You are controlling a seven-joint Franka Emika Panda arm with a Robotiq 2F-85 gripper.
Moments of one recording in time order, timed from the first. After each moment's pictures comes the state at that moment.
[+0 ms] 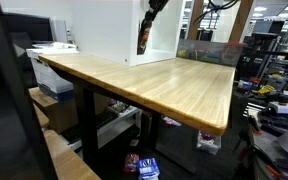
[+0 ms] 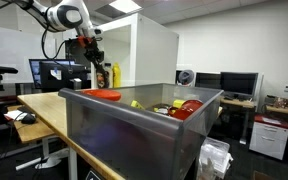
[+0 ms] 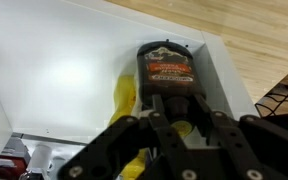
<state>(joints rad) 0.10 -0.16 0.07 -2.10 0.00 2.41 -0.03</state>
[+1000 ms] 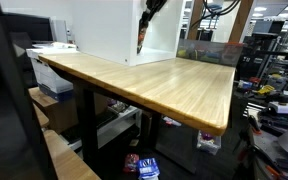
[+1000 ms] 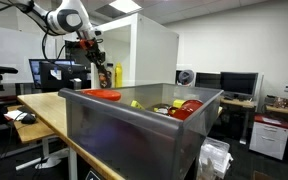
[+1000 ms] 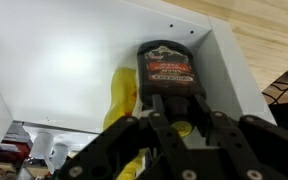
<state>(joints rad) 0.10 -0.15 0.07 -2.14 -0.01 2.53 -0.03</state>
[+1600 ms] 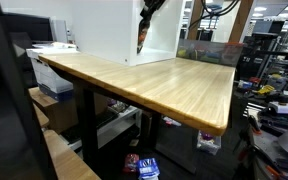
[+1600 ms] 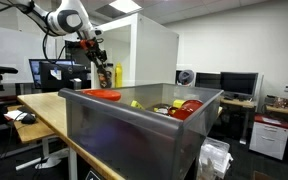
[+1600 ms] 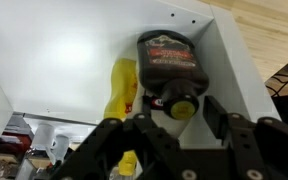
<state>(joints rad) 0.10 -0.15 0.07 -2.14 -0.01 2.58 -0.03</state>
